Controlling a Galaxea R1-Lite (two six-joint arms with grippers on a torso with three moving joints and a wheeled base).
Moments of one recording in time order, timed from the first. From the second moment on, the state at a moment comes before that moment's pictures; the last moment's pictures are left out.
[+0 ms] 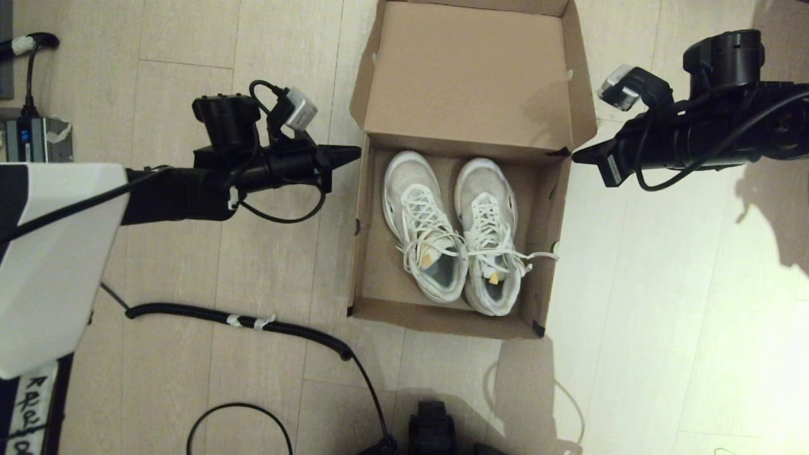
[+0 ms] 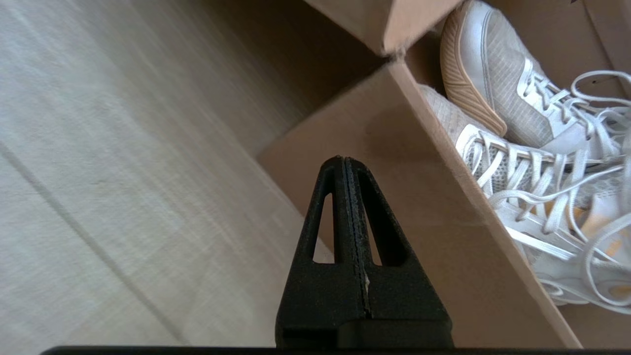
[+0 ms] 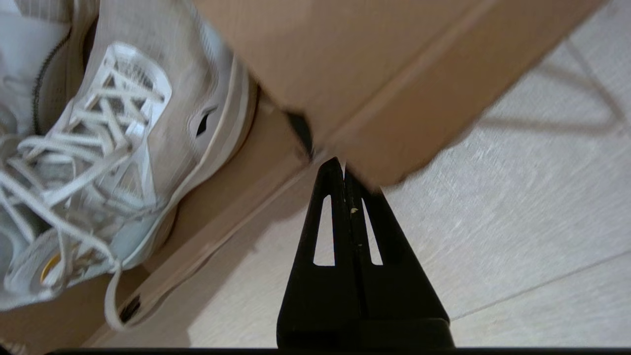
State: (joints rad) left arm -0.20 2.26 -1.95 -0.35 -0.77 0.41; right arm 0.08 1.94 -1.85 0.24 0.33 -0.56
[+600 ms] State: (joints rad) left arm -0.23 2.30 -1.95 -0.35 -0.75 0.38; right arm 0.11 1.90 -1.64 0.09 0.27 -0.46
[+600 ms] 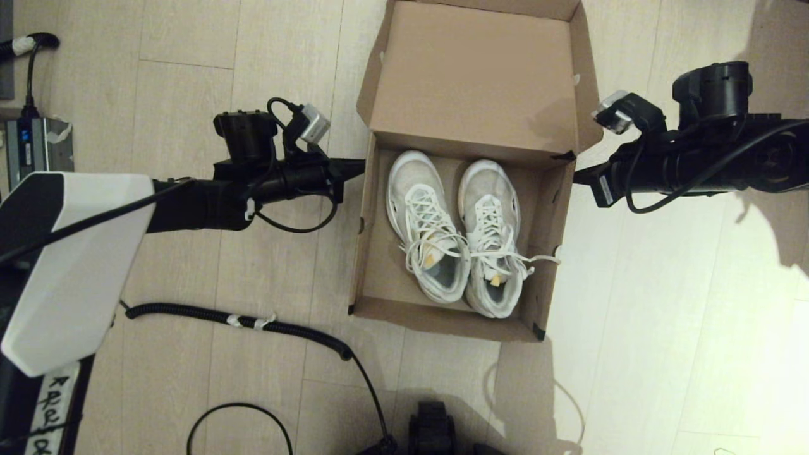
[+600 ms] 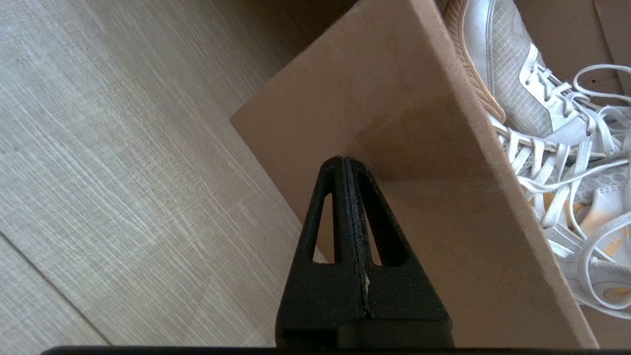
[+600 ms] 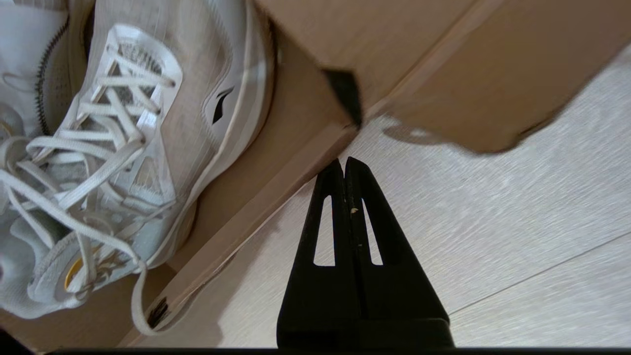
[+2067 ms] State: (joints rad) left arm -0.40 1.91 -1.68 -0.23 -0.55 -0.04; right arm 0.41 1.80 -1.67 0.14 -0.03 -0.13
